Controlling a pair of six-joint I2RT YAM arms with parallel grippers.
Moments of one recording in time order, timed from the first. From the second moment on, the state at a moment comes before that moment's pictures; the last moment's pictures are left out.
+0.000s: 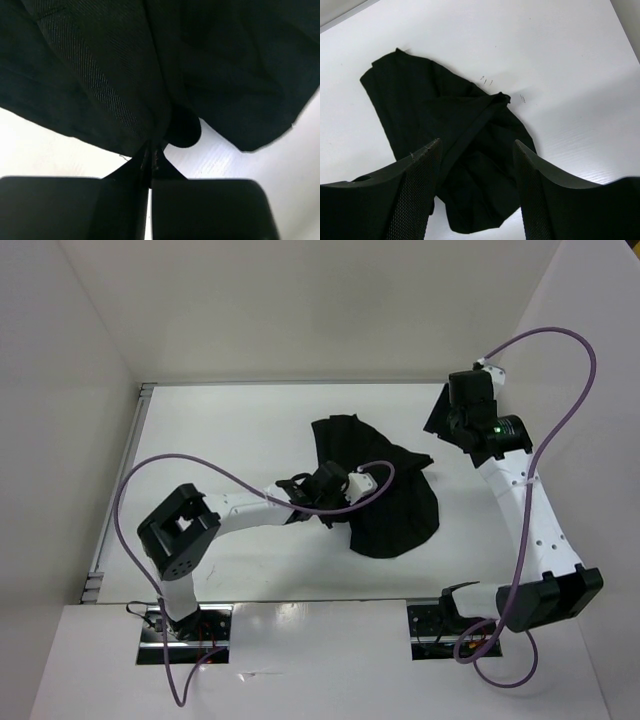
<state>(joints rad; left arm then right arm) -0.88 1.79 1.14 -0.17 0.07 0.13 0.20 1.30 1.51 -0.90 0.37 0.51</state>
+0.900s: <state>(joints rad) -0.89 1.23 1.19 -0.56 0.01 -0.01 0.11 1.40 1.23 -0.71 0.03 0.51</state>
